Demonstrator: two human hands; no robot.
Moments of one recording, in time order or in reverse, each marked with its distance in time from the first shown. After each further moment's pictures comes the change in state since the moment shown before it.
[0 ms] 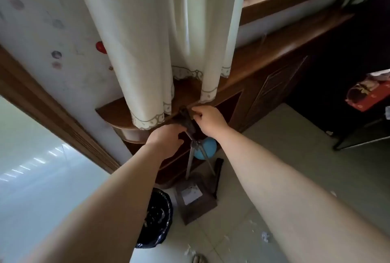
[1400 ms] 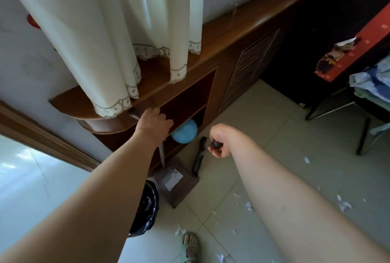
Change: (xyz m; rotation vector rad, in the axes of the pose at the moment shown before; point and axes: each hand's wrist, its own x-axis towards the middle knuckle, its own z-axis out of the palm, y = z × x) left_hand 0.025 0.035 0.031 0.820 -0.143 0.209; right_hand -0.077 0.080 -0.007 0.630 -0.245 1.121
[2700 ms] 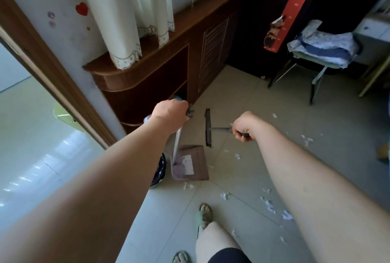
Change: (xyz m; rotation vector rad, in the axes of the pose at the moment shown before) left_hand -0.315 0.098 -0.029 -0.384 0.260 0.089; right_hand -0.195 0.304 0.037 -0.238 0.365 -0.225
